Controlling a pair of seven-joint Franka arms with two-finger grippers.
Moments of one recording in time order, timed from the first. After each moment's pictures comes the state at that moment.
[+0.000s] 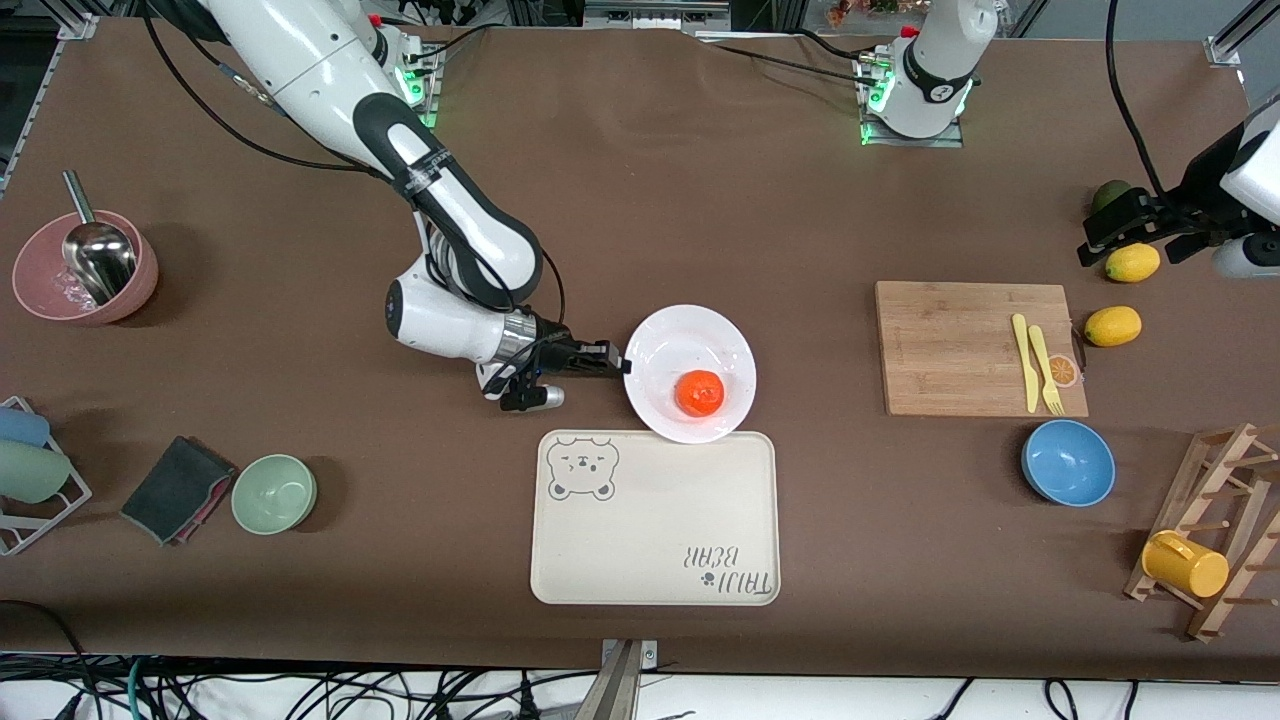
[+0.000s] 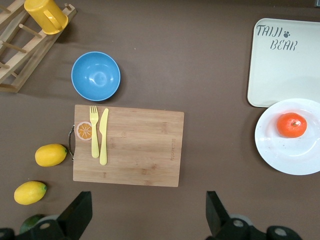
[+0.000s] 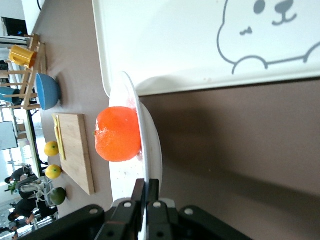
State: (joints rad) left arm -0.10 0.02 0.08 -1.54 -0.04 1.57 -0.10; right arm 0.29 0.72 0.33 -1.70 1.13 2.56 -0.34
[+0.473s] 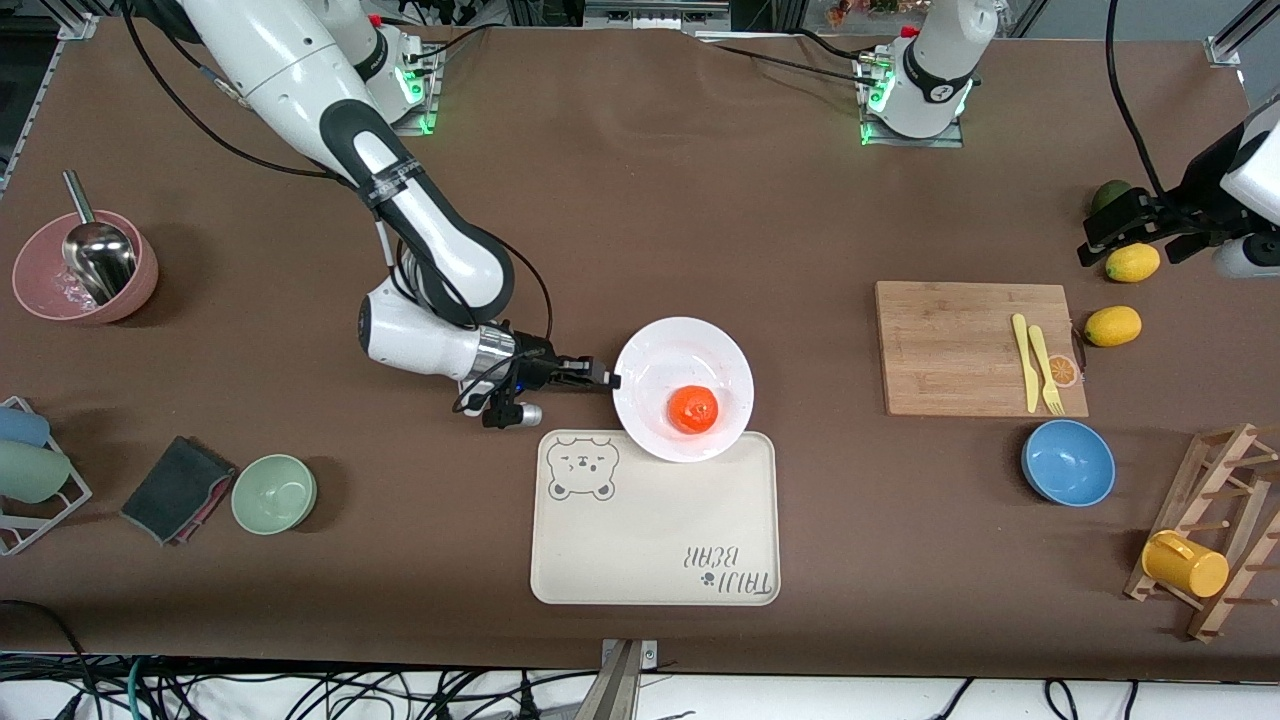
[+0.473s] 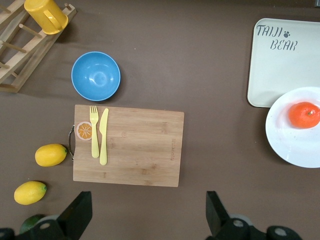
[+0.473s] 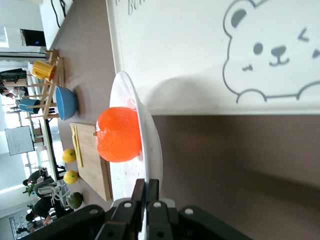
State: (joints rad) left arm -0.10 0.02 0.08 -1.54 -0.04 1.57 -0.10; right arm 0.24 0.72 0.33 -1.64 1.13 2.50 -0.33
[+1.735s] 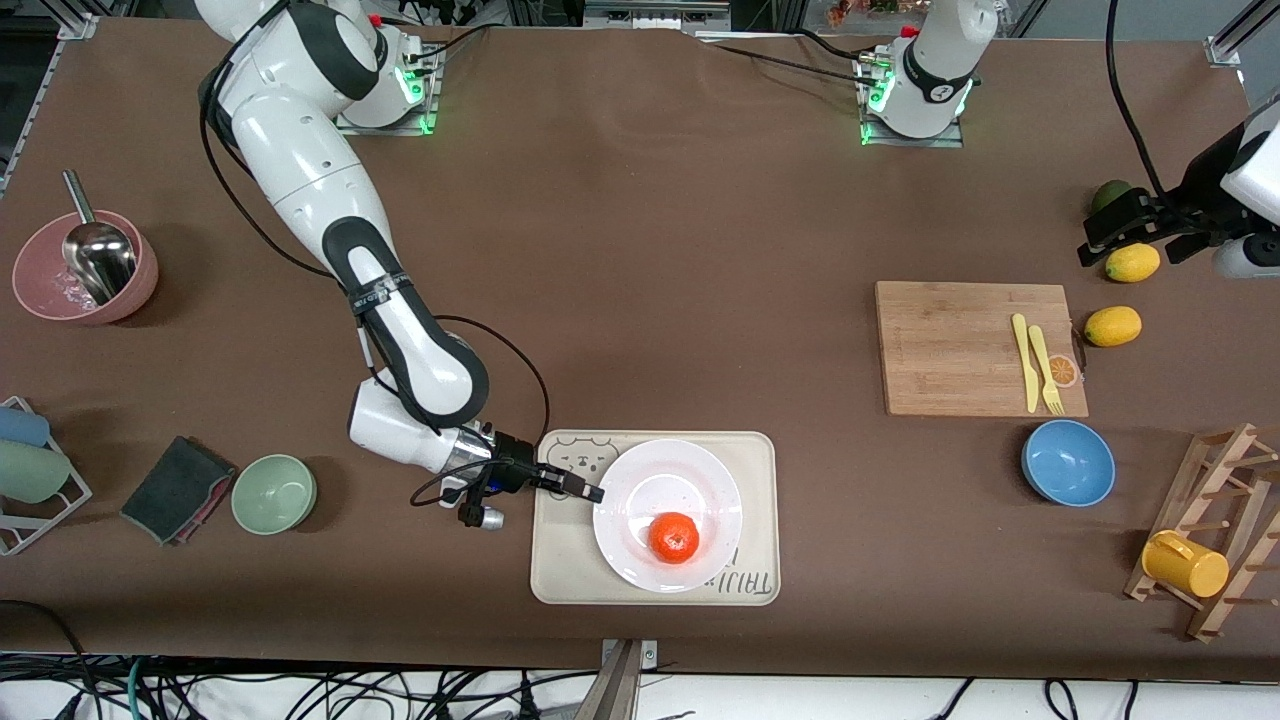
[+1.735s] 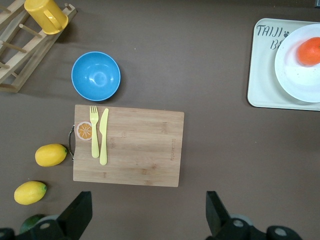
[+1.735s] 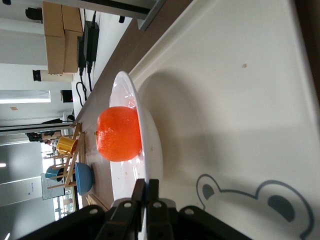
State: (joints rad) left arm -0.10 0.02 0.08 -1.54 -0.04 1.57 -0.10; right arm 0.23 1.16 0.32 -1.08 1.13 2.54 -0.32
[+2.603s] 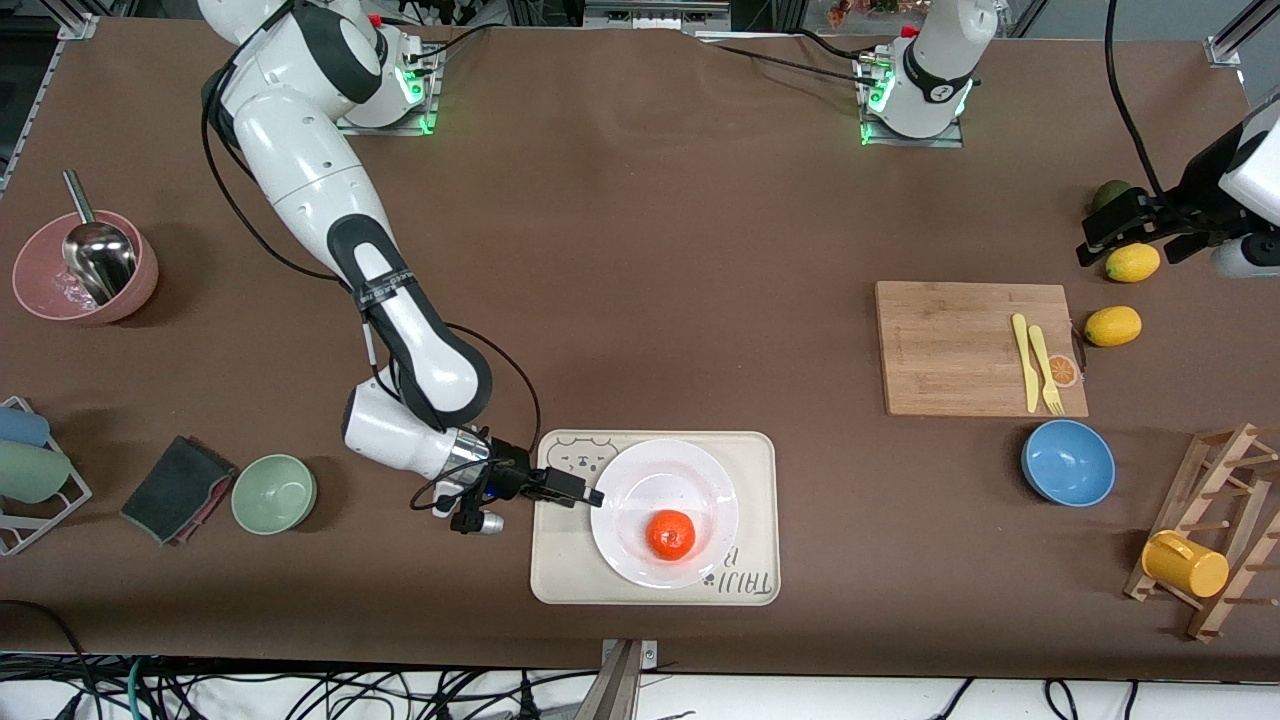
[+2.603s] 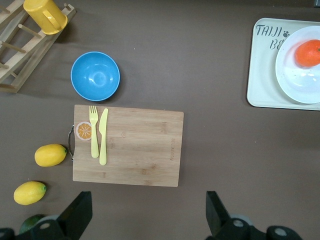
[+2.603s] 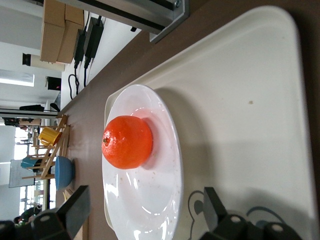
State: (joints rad) left arm -0.10 0.02 0.07 -1.54 -0.04 1.57 -0.10; right arm 0.24 1.15 0.30 -1.03 0.97 2.54 -0.33
